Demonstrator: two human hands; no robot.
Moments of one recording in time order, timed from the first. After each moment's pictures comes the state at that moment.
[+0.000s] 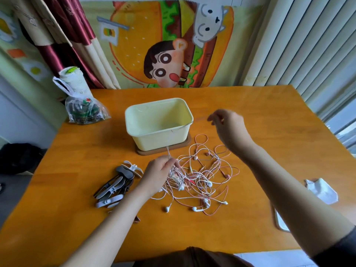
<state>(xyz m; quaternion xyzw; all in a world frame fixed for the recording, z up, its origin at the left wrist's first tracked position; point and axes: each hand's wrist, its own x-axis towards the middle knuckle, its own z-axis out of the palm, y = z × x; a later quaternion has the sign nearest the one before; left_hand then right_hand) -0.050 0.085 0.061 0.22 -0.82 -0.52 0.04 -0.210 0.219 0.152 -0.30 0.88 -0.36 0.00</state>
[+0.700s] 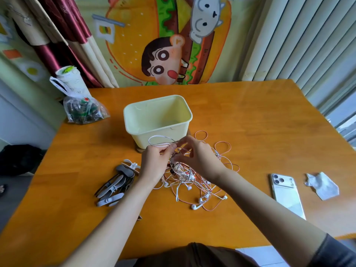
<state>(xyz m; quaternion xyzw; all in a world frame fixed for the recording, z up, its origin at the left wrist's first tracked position) -0.063 0.086 0.087 0.25 -0.83 -0.45 0.22 -0.148 0.207 0.103 -0.40 0.81 -0.39 0.17</state>
